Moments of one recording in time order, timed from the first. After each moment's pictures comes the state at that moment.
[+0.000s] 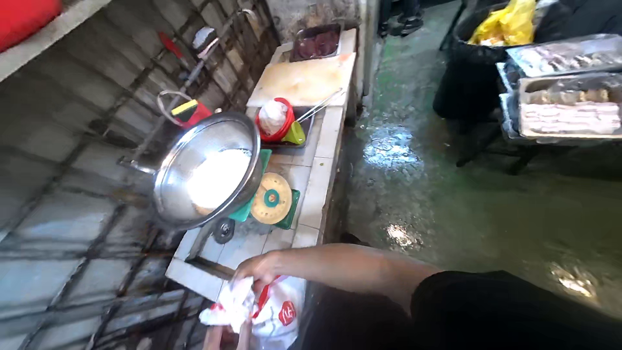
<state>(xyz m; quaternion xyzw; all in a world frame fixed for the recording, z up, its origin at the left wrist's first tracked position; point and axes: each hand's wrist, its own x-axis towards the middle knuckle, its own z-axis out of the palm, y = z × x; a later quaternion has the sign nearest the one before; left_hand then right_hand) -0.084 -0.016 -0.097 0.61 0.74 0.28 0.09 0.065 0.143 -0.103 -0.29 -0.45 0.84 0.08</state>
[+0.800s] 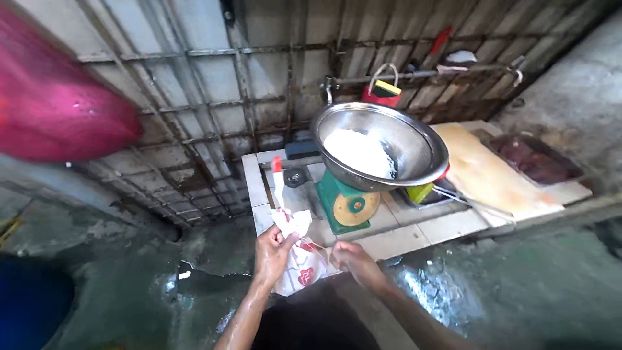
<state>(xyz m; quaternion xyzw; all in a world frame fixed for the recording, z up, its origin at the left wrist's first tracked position) -0.070 0.009 -0.130 0.32 0.72 0.57 0.25 0.144 0.141 -0.144 -0.26 -0.67 0.68 0.15</state>
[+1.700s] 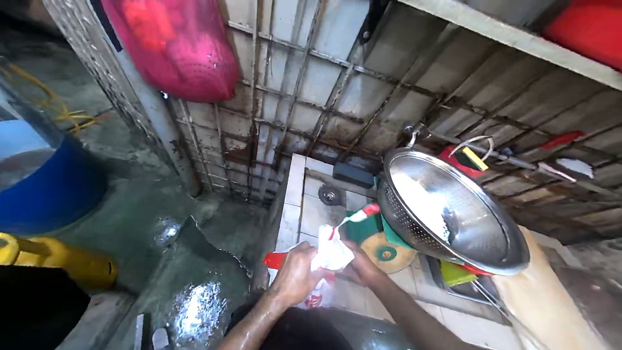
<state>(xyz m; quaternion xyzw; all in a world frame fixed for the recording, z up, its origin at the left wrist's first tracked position) -0.057 -0.021 -0.131 0.41 0.76 0.45 0.23 0.045 0.175 -0.132 -0.27 -0.62 0.73 -0.02</state>
